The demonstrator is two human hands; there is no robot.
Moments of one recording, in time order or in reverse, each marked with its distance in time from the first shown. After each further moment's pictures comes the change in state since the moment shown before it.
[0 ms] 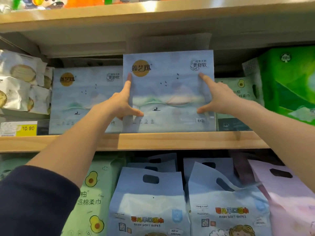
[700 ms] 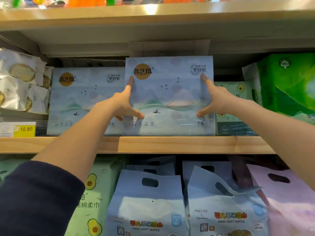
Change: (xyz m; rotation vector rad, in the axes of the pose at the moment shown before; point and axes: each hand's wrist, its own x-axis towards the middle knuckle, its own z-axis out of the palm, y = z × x) left_hand 0.001 0.006 -0.005 0.016 -0.053 -0.060; right_hand 0.007 -0.006 -0.006 -0.014 -0.083 0.068
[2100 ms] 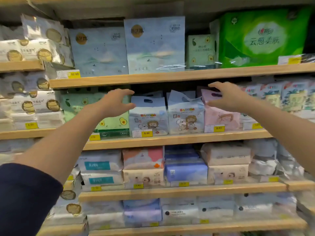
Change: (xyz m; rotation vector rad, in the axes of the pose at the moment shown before) left_hand -0.293 -0.011 -0.011 0.124 -0.127 0.234; right_hand -0.313 -0.015 -0.066 -0.072 -0.151 0.105
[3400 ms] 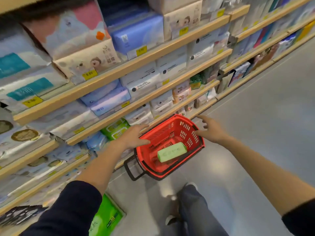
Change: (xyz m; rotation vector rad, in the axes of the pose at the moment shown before) left_hand -0.293 -0.072 0.378 -0.343 -1.111 0.284; right_hand -0.410 -0.017 0.300 0.410 -0.518 0.983
